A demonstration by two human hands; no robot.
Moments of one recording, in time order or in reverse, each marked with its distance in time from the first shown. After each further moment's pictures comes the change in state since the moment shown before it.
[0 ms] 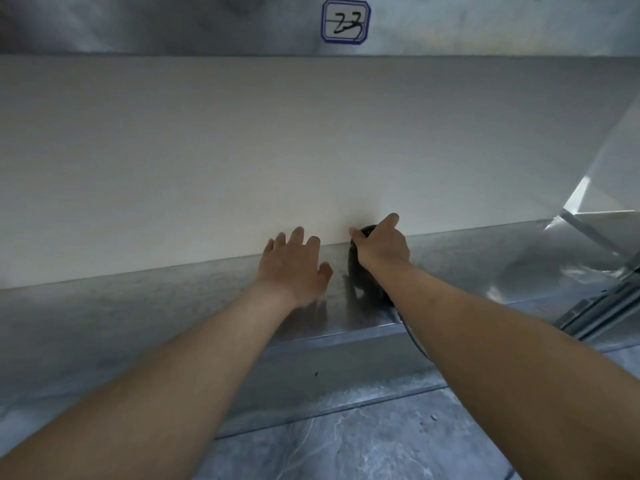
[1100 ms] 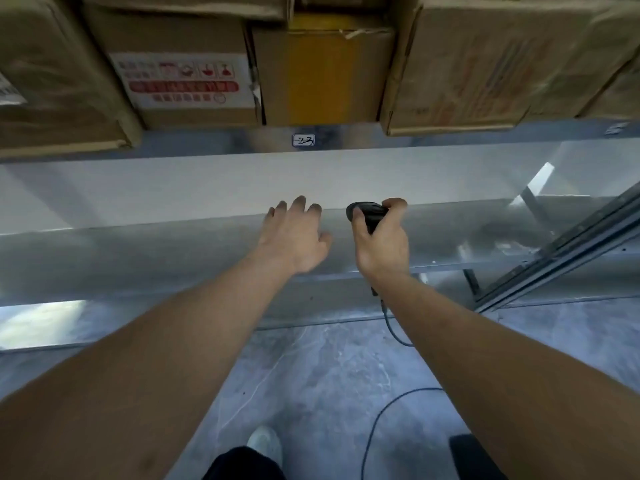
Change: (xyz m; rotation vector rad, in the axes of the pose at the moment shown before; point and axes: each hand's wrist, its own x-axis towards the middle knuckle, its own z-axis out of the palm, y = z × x) left_hand -0.109 0.079 -0.154 0.035 -0.113 -0.108; right_hand -0.147 -0.038 -0.157 0.169 -0.078 -0.064
